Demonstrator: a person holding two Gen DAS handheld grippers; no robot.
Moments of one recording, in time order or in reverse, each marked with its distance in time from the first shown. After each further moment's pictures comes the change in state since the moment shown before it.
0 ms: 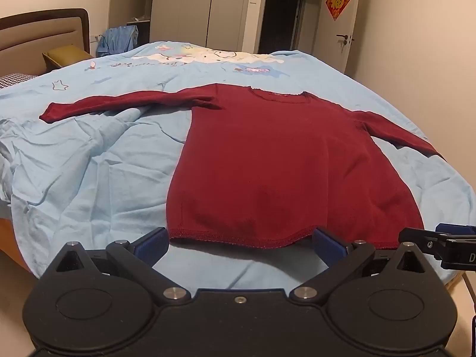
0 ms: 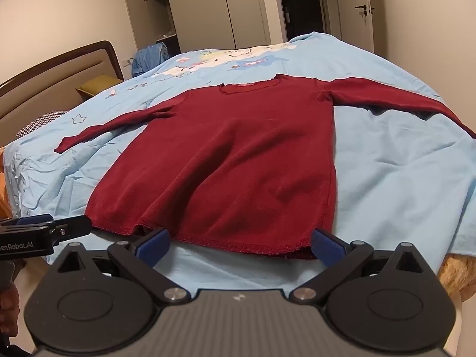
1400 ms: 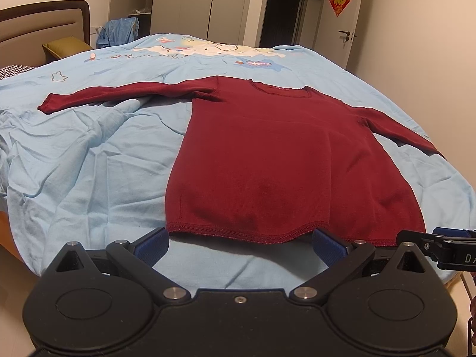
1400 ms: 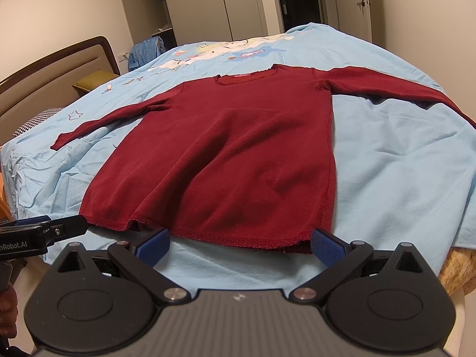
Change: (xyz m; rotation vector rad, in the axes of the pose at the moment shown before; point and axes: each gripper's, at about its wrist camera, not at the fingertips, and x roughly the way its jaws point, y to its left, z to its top) left arm 0.005 0.003 -0.001 -0.019 0.030 -0.008; right arm 0.009 -0.005 -0.001 0.013 0.030 0.002
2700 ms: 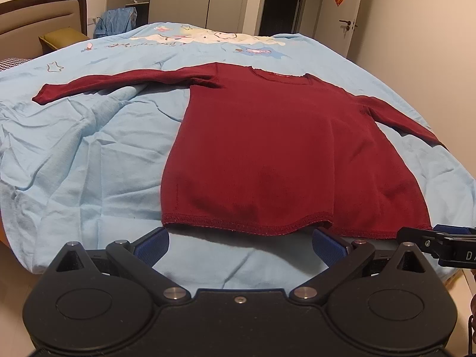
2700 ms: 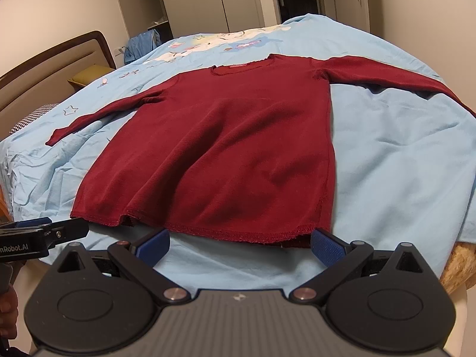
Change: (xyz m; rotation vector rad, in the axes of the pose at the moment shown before) left arm 0.014 0.000 0.000 -0.004 0.055 -0.005; right arm 0.010 -0.003 -0.001 0.019 0.047 -0.008
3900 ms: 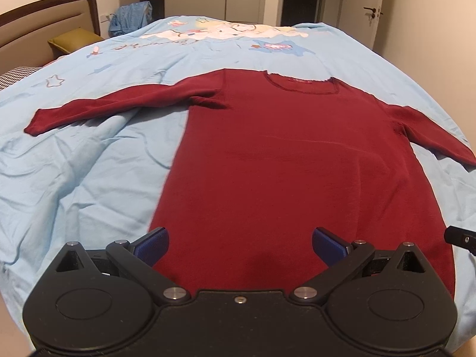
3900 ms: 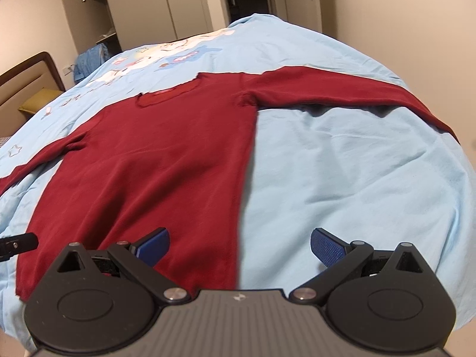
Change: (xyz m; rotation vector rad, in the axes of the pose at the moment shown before) left arm 0.065 -0.034 0.090 0.002 0.063 0.120; right arm 0.042 -0.083 0.082 0.126 -0.010 -0.159
